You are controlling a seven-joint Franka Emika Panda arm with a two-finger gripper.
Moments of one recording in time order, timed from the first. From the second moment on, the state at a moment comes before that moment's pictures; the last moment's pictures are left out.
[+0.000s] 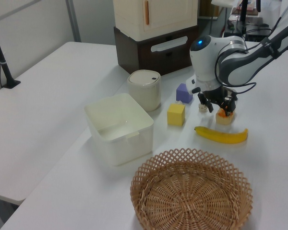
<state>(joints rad) 0.32 0.25 -0.10 -2.03 -0.26 2.01 -0.94</state>
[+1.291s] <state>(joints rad) 0.46 0.20 -0.09 -1.68 0.02 1.75 -0.24</state>
